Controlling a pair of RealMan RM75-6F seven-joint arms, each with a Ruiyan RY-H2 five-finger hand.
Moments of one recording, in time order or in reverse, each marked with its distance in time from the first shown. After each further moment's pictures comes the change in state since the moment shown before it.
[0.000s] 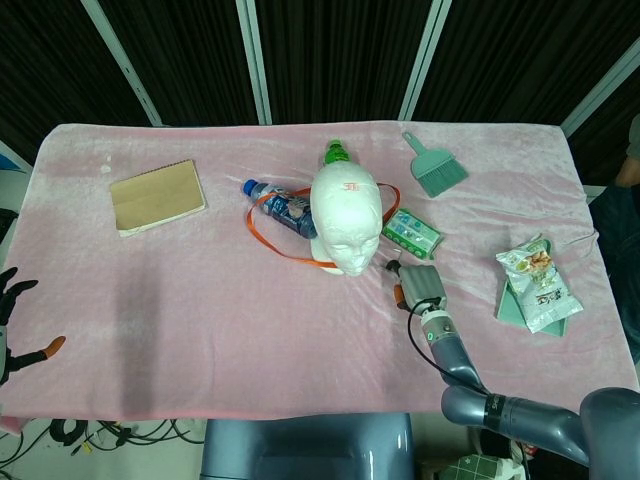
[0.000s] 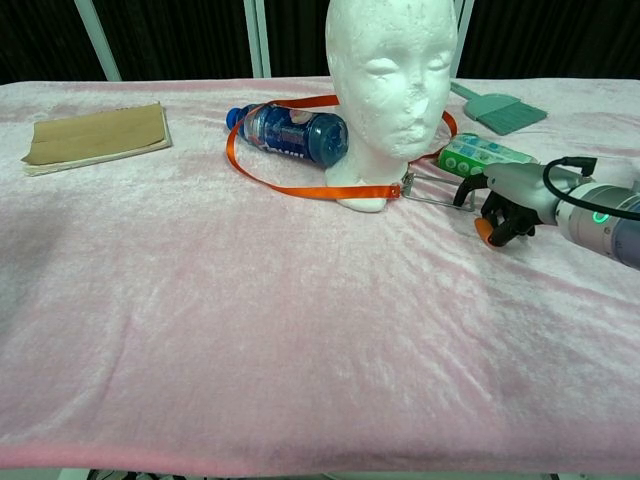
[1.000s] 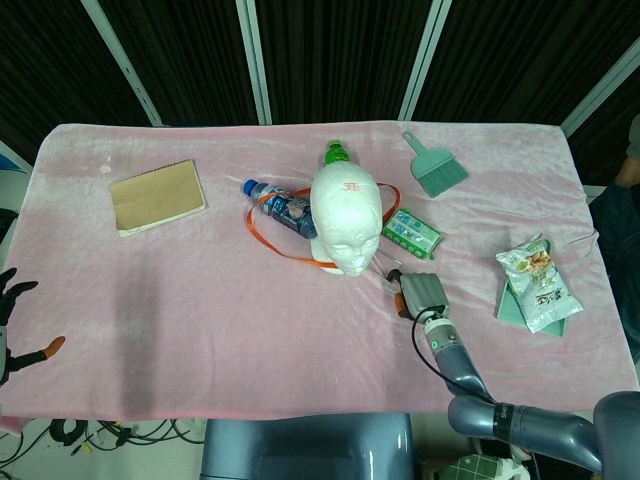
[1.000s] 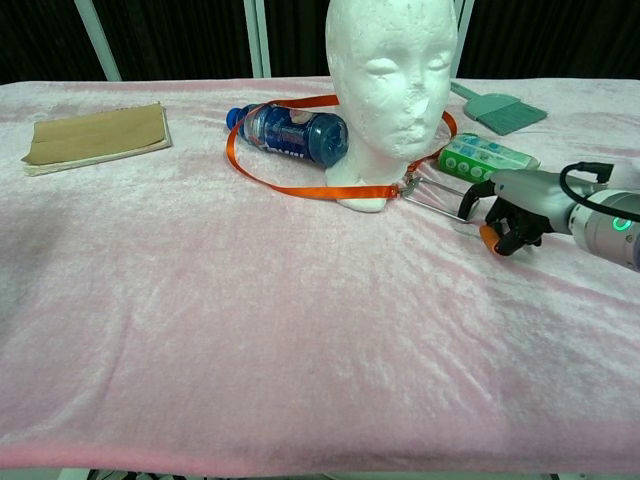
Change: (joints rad) left arm 0.007 -0.002 -0.008 -0.009 -0.005 -0.003 0.016; right arm -0.027 0.046 -0.022 -0.096 -0.009 0.023 0.028
